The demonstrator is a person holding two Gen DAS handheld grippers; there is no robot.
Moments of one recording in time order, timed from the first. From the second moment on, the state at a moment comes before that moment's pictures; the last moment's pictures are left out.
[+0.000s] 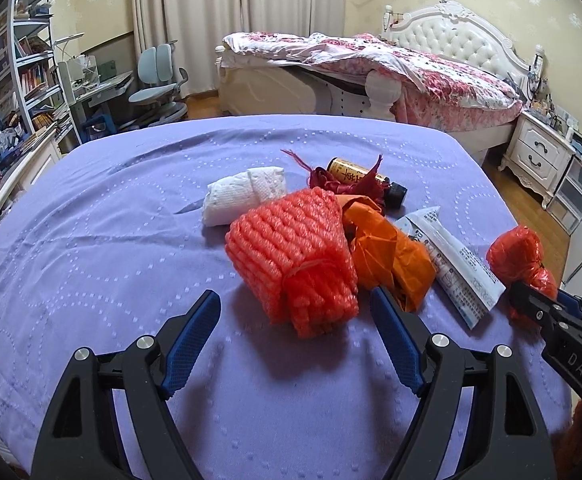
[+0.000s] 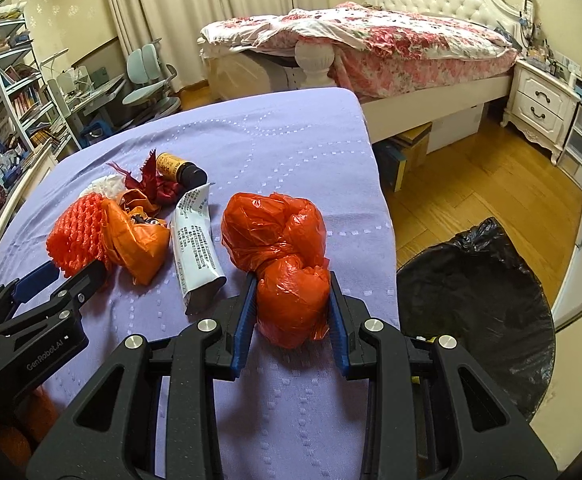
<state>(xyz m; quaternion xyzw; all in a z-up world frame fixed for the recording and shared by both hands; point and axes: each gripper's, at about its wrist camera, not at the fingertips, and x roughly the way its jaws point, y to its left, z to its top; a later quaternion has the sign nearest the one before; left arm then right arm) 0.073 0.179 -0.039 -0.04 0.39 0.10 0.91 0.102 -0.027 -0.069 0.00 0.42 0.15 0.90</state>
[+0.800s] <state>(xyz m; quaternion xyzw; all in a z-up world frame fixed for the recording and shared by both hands) 0.055 0.184 -0.041 -0.07 0.40 0.07 0.91 0.094 -0.031 -0.065 0.01 0.41 0.15 0.90</state>
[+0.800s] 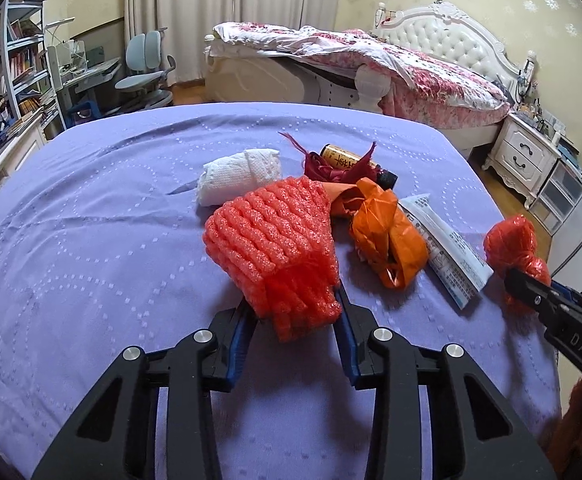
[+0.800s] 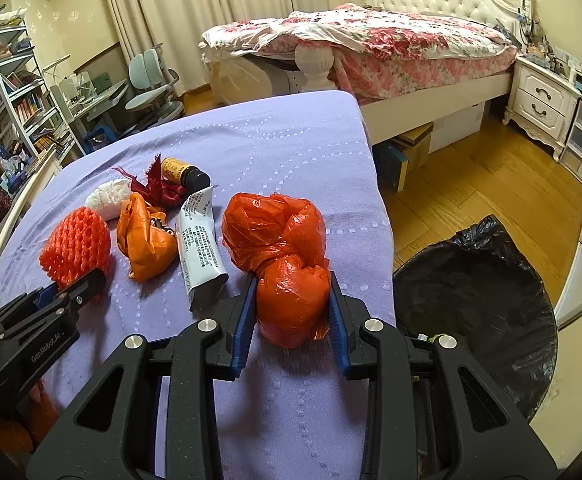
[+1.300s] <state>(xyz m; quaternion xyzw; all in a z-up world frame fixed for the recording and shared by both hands) 0.022 0.134 -0.024 -0.05 0.38 0.03 0.93 0.050 -0.072 -0.044 0.03 0.39 0.13 0.91</state>
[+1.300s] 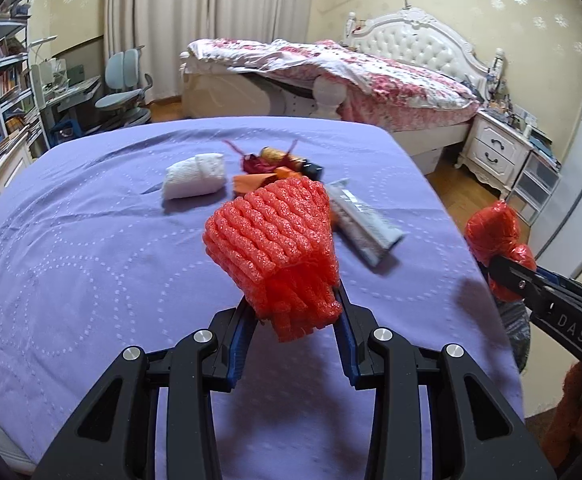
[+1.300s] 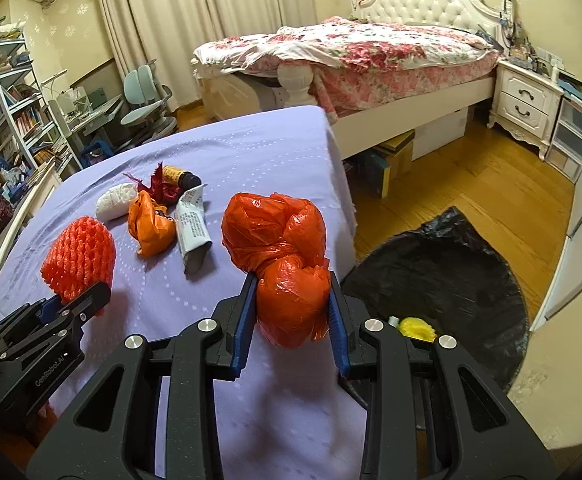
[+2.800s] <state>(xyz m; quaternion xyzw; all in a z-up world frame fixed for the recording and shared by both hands) 0.060 -0.062 -0.041 0.07 0.37 -0.10 0.92 0.048 -0.233 -0.071 0.10 0.38 -0.02 0.92</state>
